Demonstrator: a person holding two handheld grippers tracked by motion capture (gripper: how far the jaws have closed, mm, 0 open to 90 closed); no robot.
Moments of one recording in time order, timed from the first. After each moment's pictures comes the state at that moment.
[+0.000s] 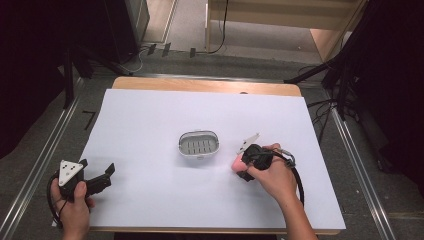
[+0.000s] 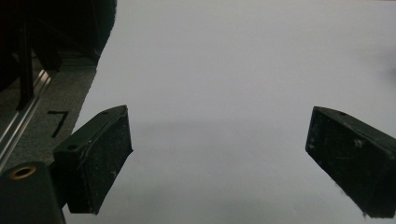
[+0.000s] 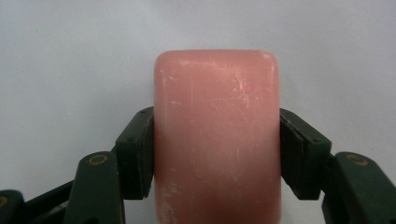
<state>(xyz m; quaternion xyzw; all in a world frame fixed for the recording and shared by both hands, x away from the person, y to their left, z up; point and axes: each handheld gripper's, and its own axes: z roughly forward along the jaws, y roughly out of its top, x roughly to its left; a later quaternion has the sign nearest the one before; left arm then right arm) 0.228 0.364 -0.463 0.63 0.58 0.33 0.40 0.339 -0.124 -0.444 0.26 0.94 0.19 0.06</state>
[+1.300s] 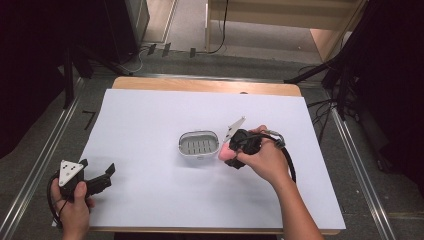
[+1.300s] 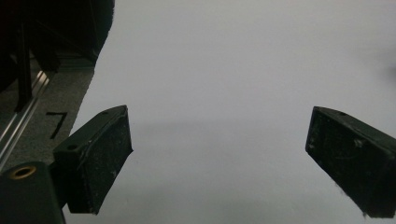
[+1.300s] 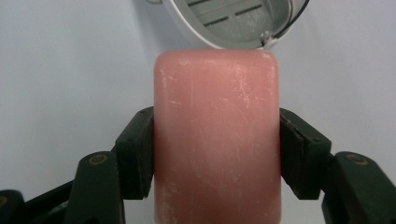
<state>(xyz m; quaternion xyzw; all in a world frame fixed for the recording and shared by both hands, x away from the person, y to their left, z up) 0.227 0.364 -0.463 0.63 0.58 0.33 0.40 0.361 -0.087 -0.397 0.17 0.96 0.21 0.05</state>
